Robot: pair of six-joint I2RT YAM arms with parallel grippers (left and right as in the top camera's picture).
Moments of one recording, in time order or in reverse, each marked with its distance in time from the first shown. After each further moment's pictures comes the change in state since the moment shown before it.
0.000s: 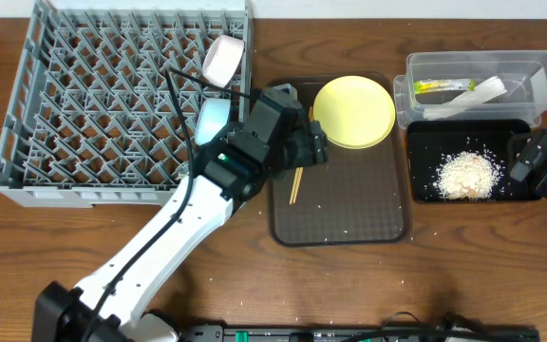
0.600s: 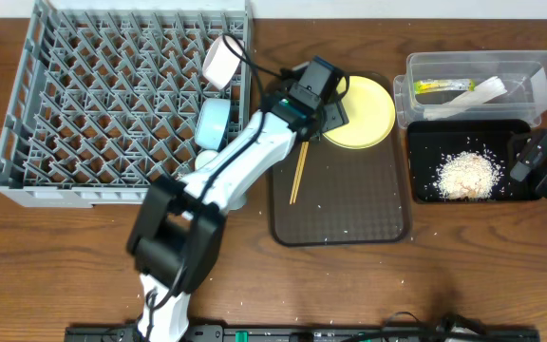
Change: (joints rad) left arm 0.001 0.540 0.381 -0.021 -0.114 -0.180; right arm 0.000 0.000 0.000 0.000 0.000 0.000
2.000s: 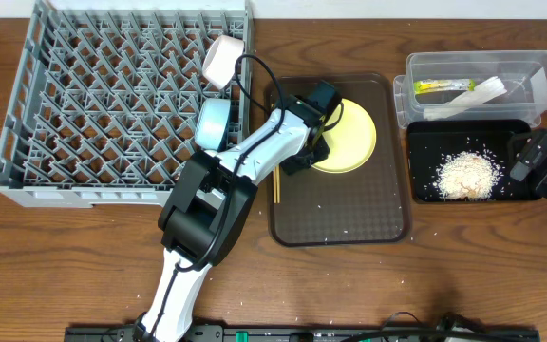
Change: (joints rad) left arm 0.003 0.196 0.063 -0.309 0.022 -0.111; right arm 0.000 0.000 0.000 0.000 0.000 0.000
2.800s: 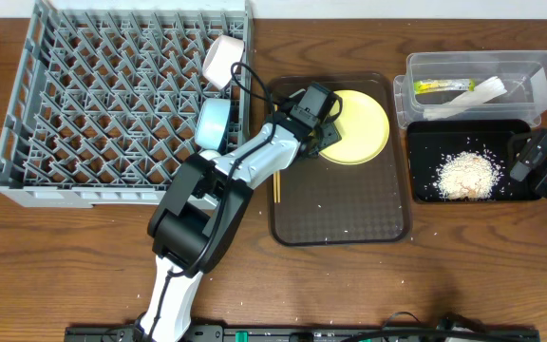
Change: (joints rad) left arm 0.008 -0.061 -0.211 0.541 0.052 -0.002; right arm 0.000 0.000 0.000 0.000 0.000 0.000
